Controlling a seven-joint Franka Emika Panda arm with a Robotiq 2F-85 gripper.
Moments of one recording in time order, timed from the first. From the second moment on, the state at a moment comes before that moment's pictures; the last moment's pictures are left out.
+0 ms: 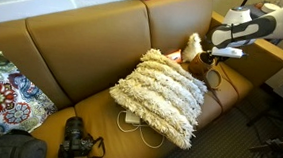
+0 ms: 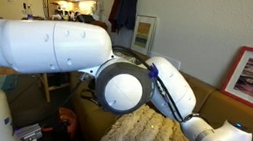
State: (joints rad) arm -0.36 1.47 -0.20 -0.89 0.06 2.35 0.38
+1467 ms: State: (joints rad) arm -0.37 1.47 -0.20 -0.89 0.06 2.32 0.39
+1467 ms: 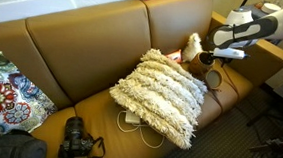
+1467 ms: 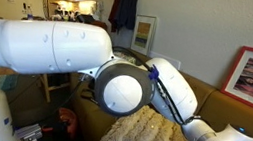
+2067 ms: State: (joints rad) arm -0.37 1.48 -0.20 -0.91 0.06 2.26 0.39
